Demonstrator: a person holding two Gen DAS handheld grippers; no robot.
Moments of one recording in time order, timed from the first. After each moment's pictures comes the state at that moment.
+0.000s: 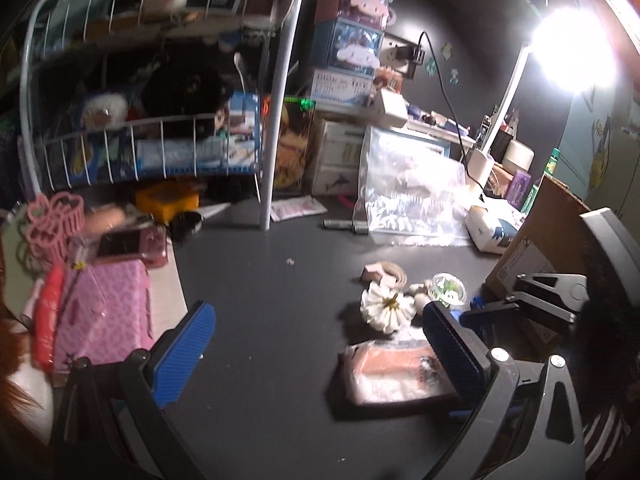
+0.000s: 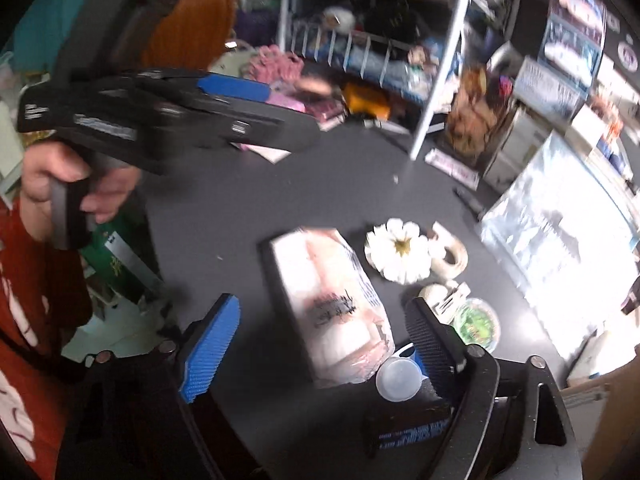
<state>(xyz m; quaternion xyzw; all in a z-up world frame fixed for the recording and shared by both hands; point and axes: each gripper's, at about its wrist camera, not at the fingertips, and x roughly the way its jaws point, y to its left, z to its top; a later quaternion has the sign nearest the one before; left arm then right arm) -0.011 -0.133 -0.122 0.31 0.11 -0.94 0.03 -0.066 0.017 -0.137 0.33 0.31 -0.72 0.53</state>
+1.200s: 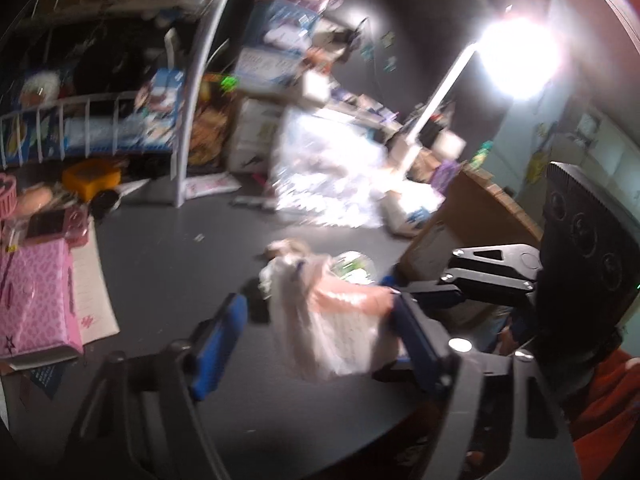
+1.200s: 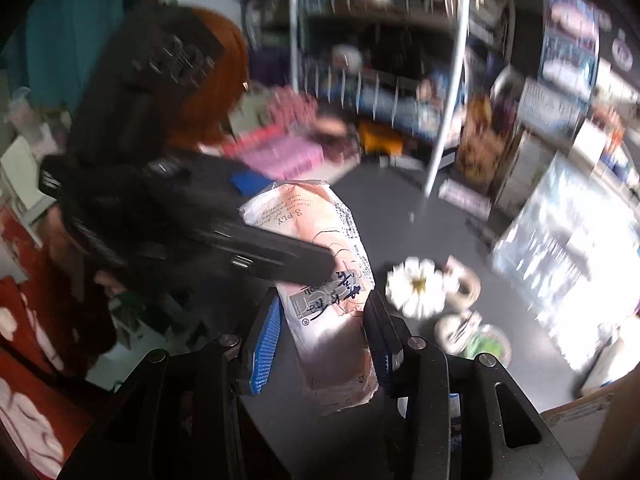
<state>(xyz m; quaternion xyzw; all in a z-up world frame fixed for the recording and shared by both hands) -0.002 -0.101 -0.094 0.32 0.17 -0.93 -0.12 -0.055 0.024 -0.099 0.29 0.25 -0.73 0.57</state>
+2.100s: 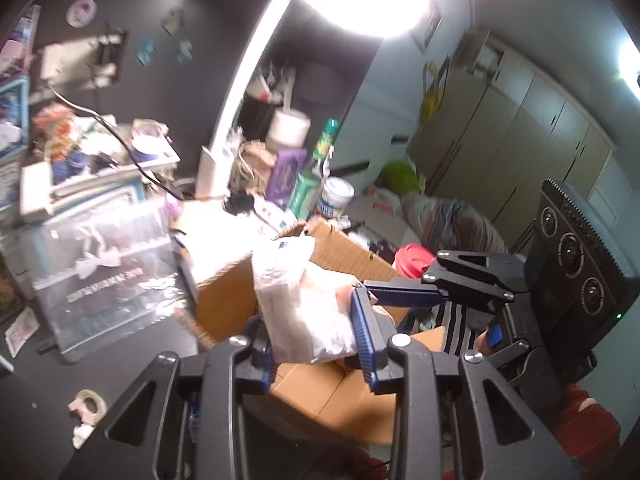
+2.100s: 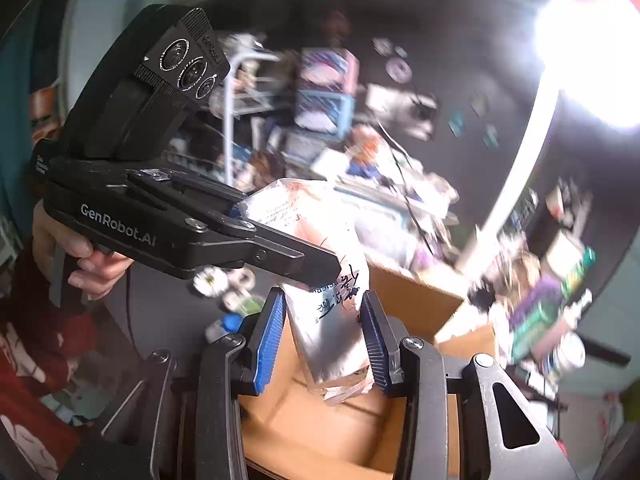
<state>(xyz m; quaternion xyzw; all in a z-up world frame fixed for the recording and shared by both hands) -0.151 0.101 0.016 0.36 0.08 -0.87 -0.32 -0.109 0.225 0.012 0.26 0.18 -0.87 0.37</state>
